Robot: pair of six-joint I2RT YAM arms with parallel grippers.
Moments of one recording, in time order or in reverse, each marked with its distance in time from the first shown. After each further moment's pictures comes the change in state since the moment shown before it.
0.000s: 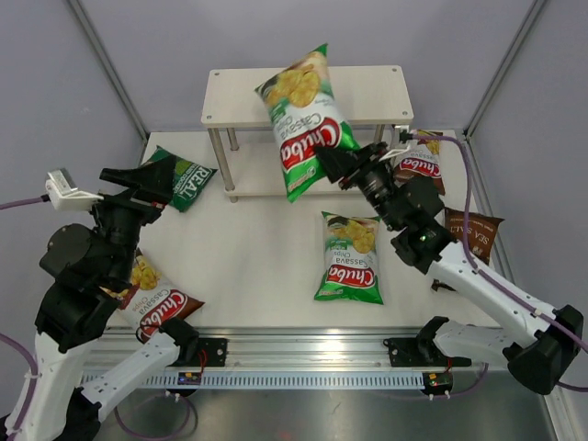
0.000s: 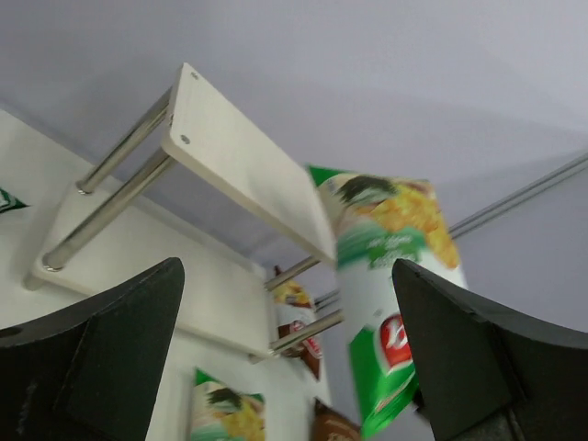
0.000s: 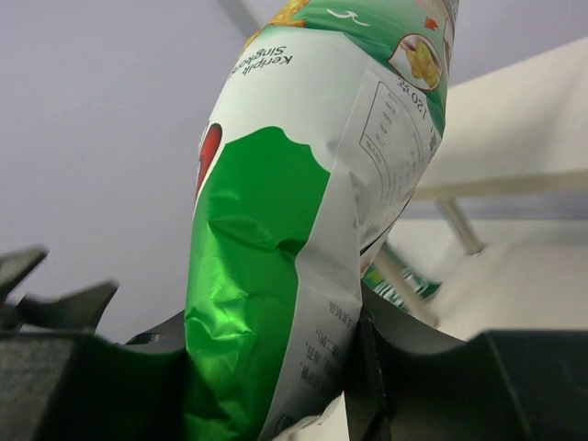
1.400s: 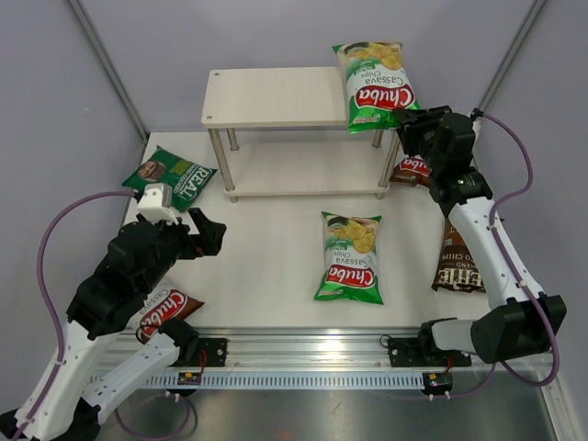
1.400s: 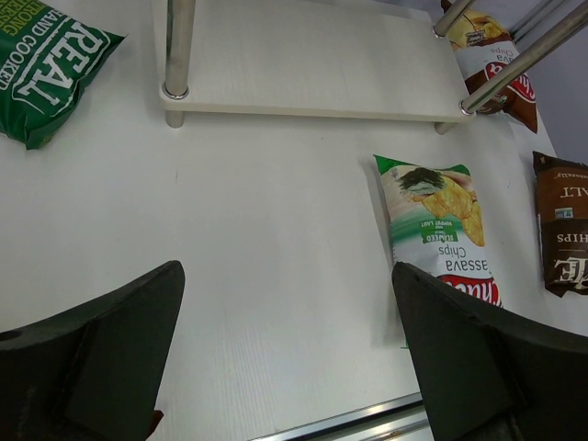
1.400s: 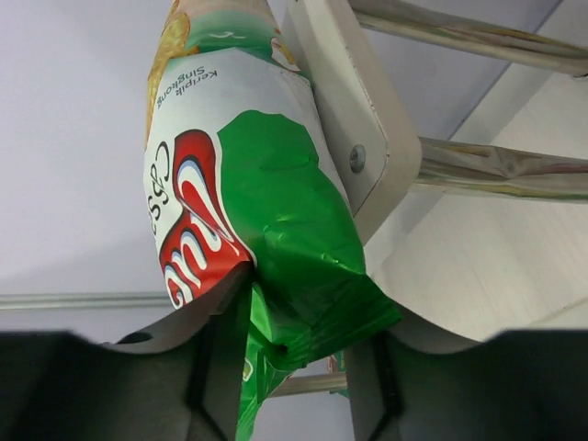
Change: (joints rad) left arm 0.000 -0.016 -0.184 -0.367 0.297 0.393; right arm -0.630 0.228 0.354 -0.629 -0.004 0.665
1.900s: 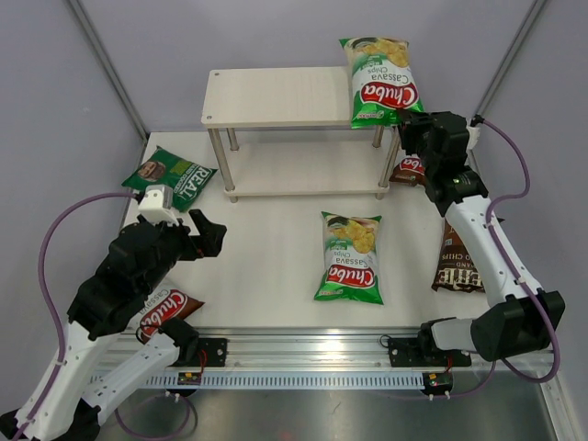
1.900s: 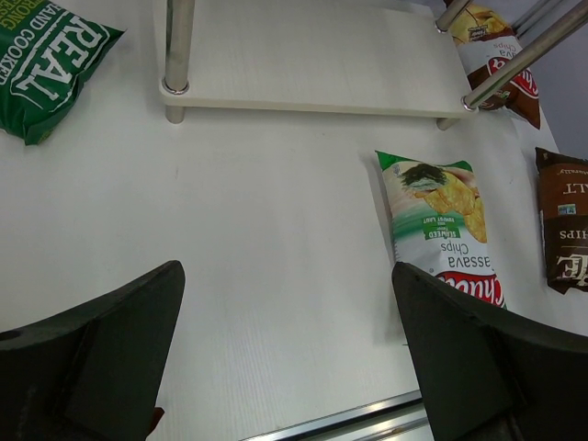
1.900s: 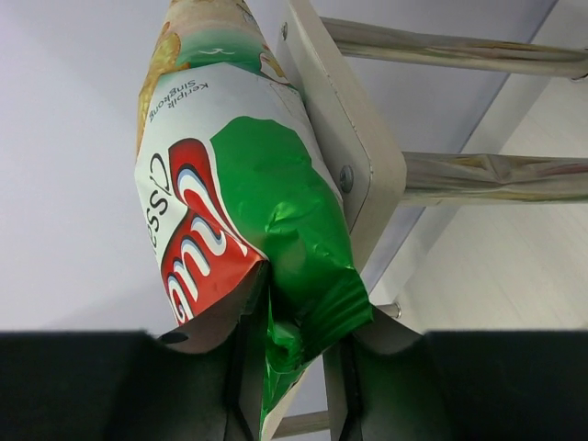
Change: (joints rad) left arm 0.000 -0.006 -0.011 -0.002 0.003 0.000; right arm 0.027 0.001 -0.005 -0.010 0.128 0.118
